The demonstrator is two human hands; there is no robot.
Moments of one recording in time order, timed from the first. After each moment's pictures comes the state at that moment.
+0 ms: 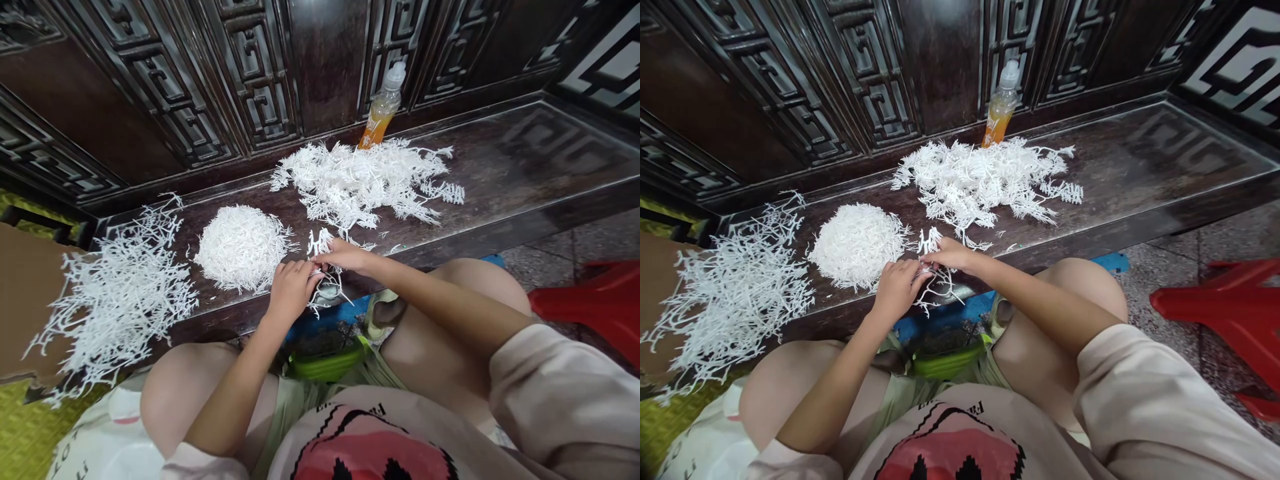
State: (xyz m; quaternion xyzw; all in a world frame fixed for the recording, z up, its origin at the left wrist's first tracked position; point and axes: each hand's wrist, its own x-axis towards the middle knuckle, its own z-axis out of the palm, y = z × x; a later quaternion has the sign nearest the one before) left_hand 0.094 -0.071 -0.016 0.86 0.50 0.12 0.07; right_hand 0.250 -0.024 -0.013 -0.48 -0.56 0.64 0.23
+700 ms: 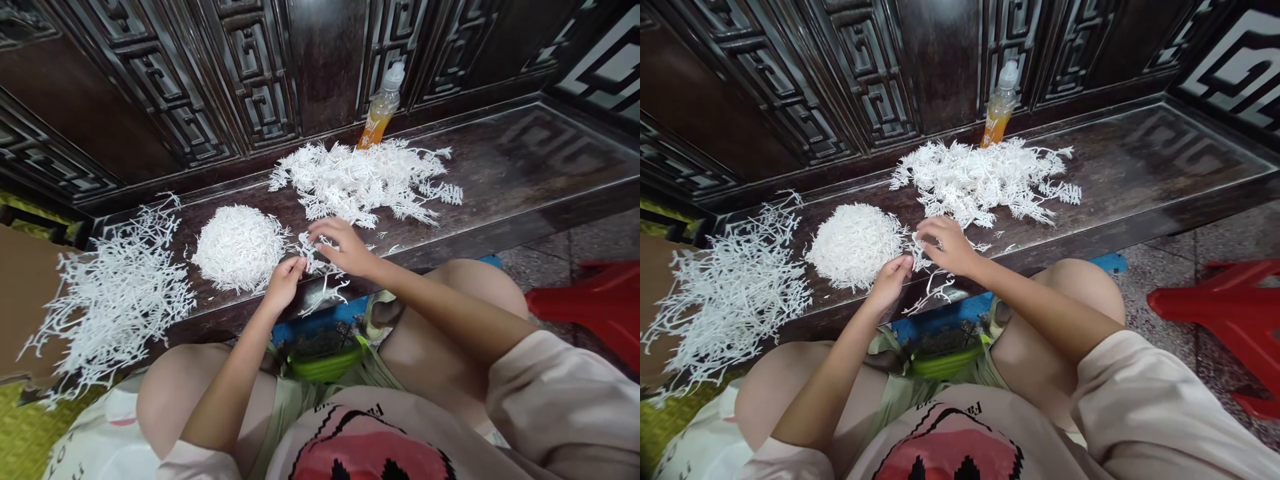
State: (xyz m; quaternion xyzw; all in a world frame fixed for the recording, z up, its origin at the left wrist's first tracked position) left_hand 0.087 -0.054 -0.027 0.62 0.53 0.32 0.49; right_hand 0.261 -0.024 0.003 -0.43 -0.75 0.34 0.37
